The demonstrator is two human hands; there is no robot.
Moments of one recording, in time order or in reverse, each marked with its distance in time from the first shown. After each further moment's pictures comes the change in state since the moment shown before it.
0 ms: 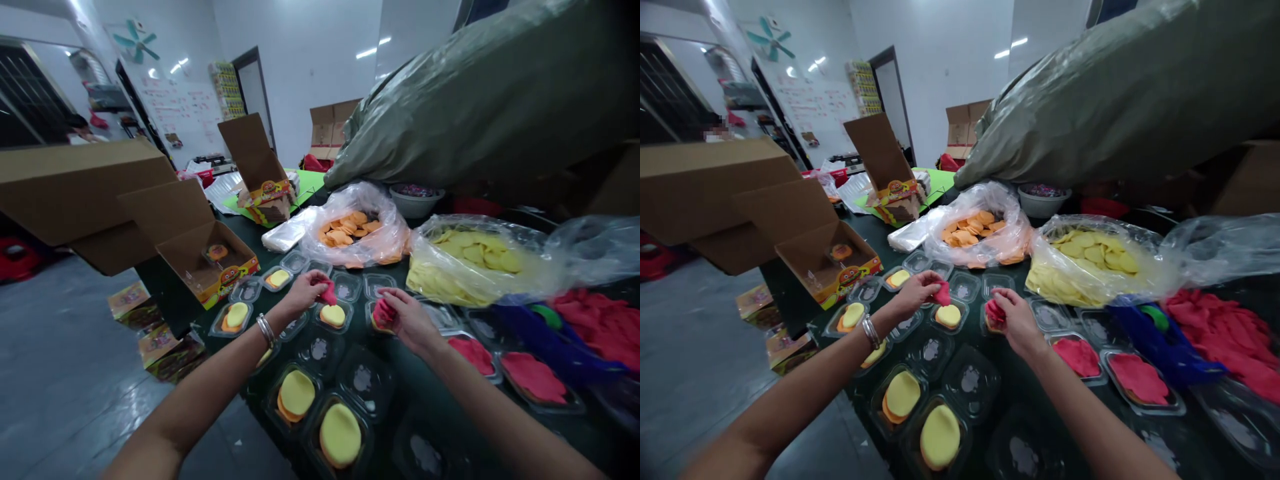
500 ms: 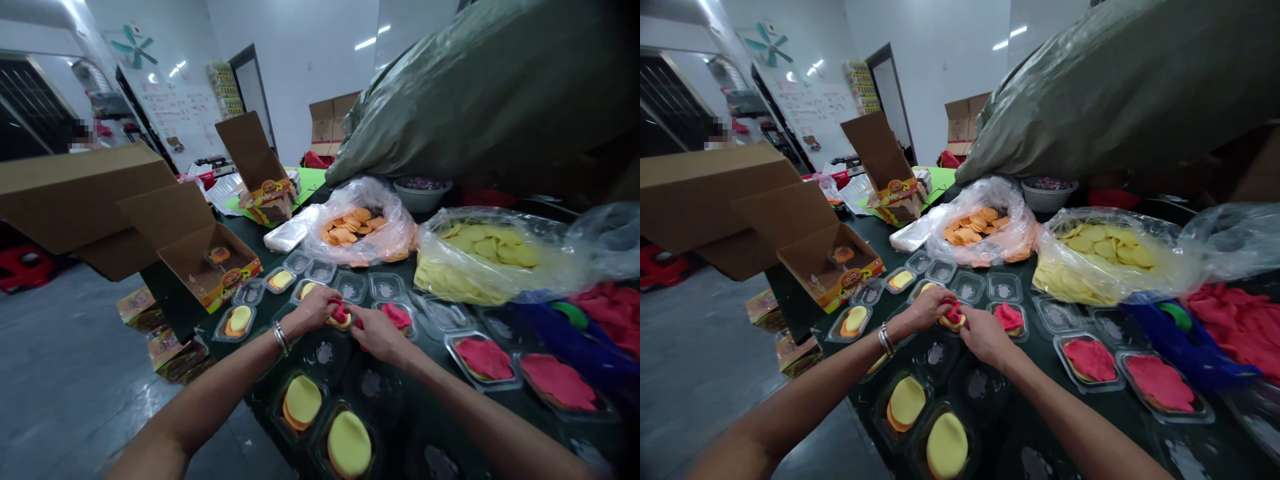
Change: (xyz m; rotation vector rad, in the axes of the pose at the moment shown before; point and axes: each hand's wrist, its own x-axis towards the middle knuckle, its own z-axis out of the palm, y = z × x) left_hand 0.010 -0.023 -0.005 0.988 -0.150 0.342; right_hand -0.001 0.019 0.040 -1.378 -0.354 -0.322
